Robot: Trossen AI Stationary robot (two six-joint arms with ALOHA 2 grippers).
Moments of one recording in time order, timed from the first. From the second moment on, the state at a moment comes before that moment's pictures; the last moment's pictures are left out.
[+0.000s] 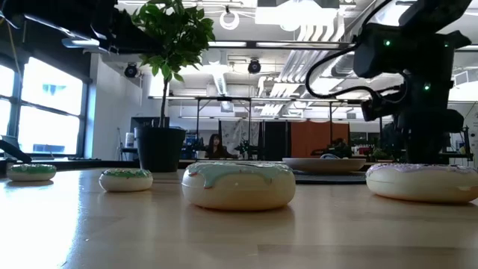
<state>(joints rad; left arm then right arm) -0.12 0.68 0.42 0.11 -0.57 0.13 0.06 1.37 0.59 -0.69 0.14 0.63</state>
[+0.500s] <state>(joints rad) -0.12 0.68 0.42 0.12 -0.57 0.16 0.06 1.32 0.69 -0.65 0.23 0.63</state>
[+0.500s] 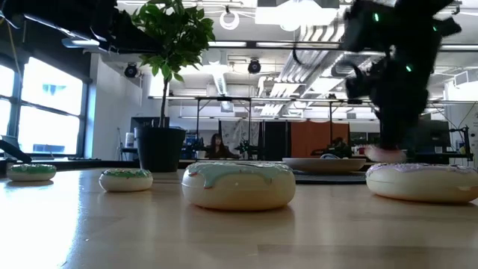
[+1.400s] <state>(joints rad) -0.12 0.68 0.42 0.18 -0.57 0.19 -0.69 1.52 0.75 -0.14 0.30 0.07</state>
